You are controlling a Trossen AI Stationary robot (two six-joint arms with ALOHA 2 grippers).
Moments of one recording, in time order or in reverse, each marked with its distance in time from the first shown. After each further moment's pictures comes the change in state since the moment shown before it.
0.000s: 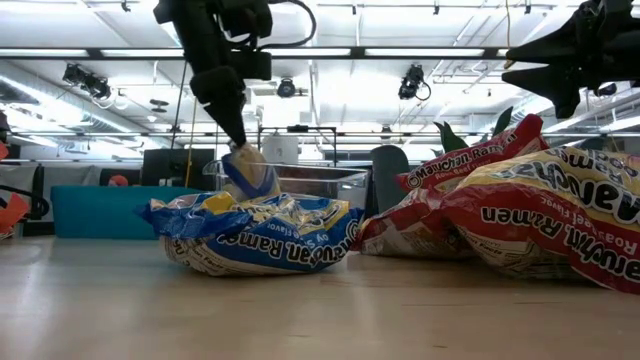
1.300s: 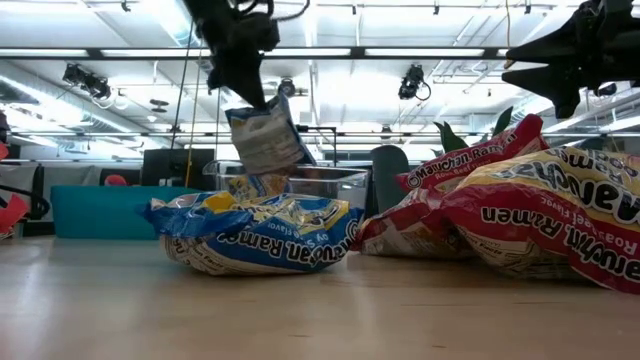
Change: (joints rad) left arm 0.038 -0.016 0.172 -0.059 0.068 -0.380; right arm 0.000 0.000 0.000 0.001 -0.001 0.000
